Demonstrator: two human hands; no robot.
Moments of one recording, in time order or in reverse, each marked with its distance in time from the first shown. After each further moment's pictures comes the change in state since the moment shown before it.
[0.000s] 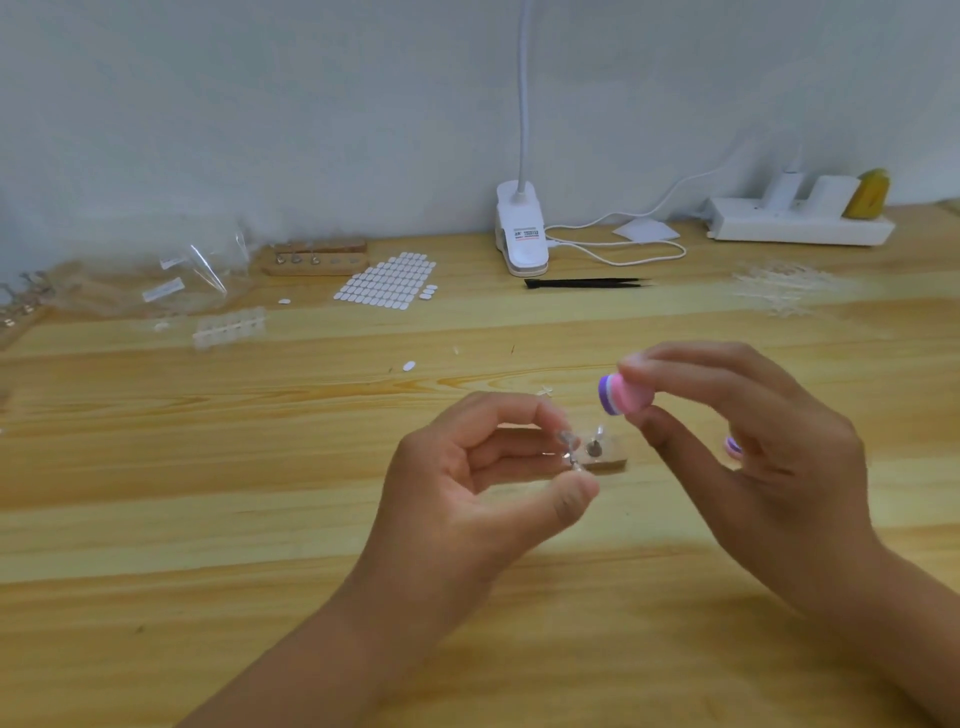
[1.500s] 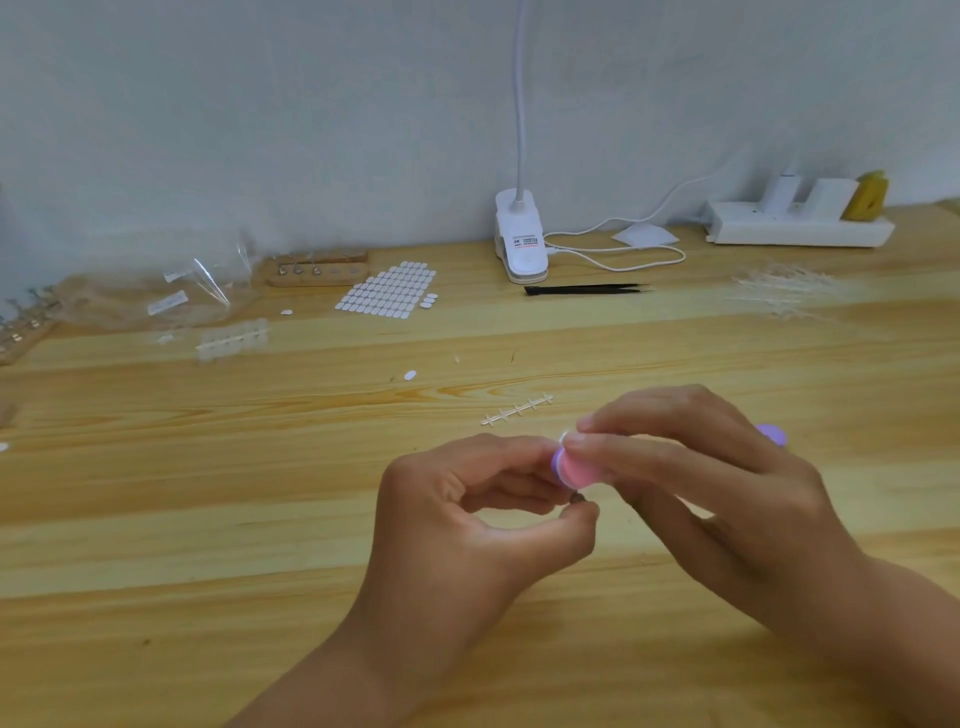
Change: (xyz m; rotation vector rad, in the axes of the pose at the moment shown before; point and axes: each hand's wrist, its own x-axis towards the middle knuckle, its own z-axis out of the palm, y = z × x) left_hand -0.008 0.009 0.010 0.328 0.138 0.113; right_hand -0.003 -0.002 0.001 0.001 -0.227 -0.211
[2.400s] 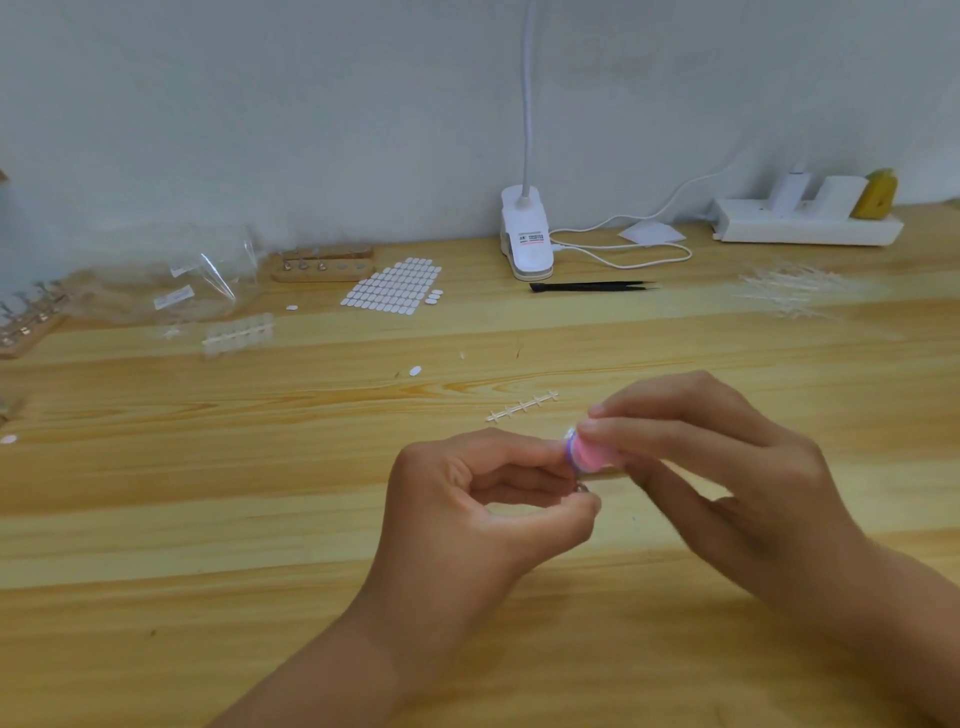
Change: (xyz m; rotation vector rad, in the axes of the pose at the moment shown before) left_hand 0.001 -0.003 -0.001 -0.085 -0.029 -0.078; right_hand 0.000 0.003 -0.001 0.065 0.011 0.050
